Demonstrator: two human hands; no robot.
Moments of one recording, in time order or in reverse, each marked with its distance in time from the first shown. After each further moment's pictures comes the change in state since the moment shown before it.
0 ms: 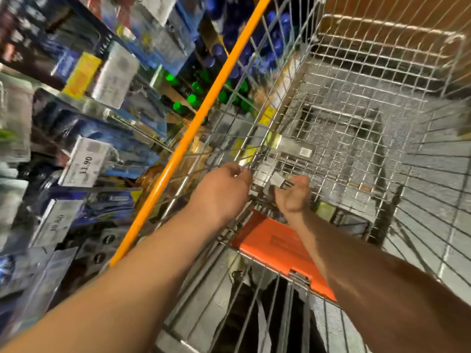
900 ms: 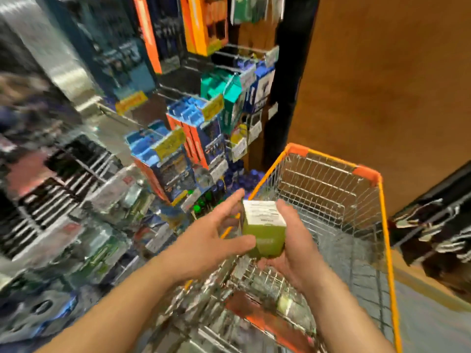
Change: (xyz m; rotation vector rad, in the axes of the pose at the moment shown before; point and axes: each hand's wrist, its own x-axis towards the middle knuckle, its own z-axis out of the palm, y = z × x) left_hand -0.227 0.056 -0.166 -0.346 -0.153 0.727; right_hand -0.328 -0.226 -0.125 0.473 -0.531 -0.314
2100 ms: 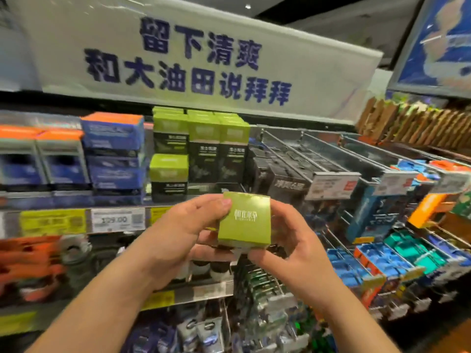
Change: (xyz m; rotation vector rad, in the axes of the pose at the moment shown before) left_hand -0.341 0.061 -0.233 -0.524 0.857 0.201; right_hand -0.062 -0.006 0.389 -0.810 -0.865 -0.989
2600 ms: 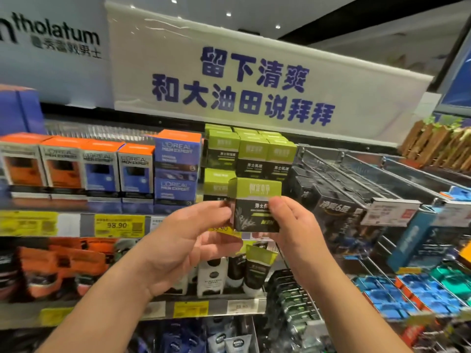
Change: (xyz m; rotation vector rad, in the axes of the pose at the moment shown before) left_hand -0.030 0.015 -0.063 -0.178 0.079 0.044; right_hand 0.067 -0.033 0.070 0.349 0.039 0.209
